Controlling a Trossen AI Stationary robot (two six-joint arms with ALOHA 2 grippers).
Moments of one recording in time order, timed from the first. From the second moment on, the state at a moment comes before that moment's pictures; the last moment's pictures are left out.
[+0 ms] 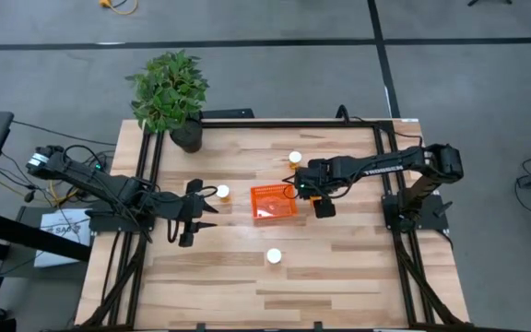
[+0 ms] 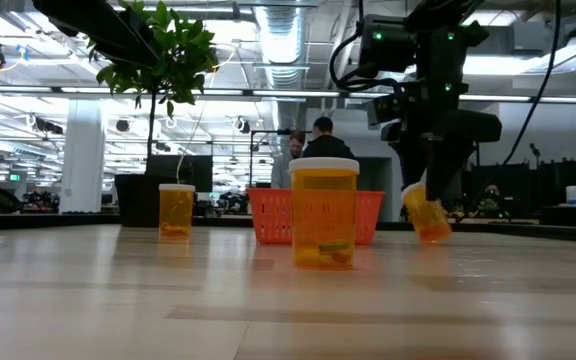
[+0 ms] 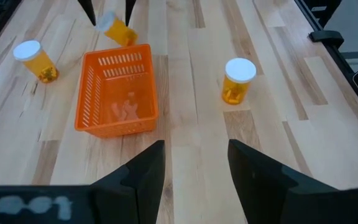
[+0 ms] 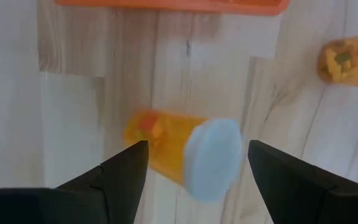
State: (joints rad) left arm -0.34 0.92 0.70 -0.39 -0.23 -0.14; right arm -0.08 1.62 1.06 -0.84 0.13 -0.27
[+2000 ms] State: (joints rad) left arm -0.34 0.92 0.70 -0.50 -0.13 -0.15; right arm 0.01 1.69 1.06 -0.83 0.13 1.29
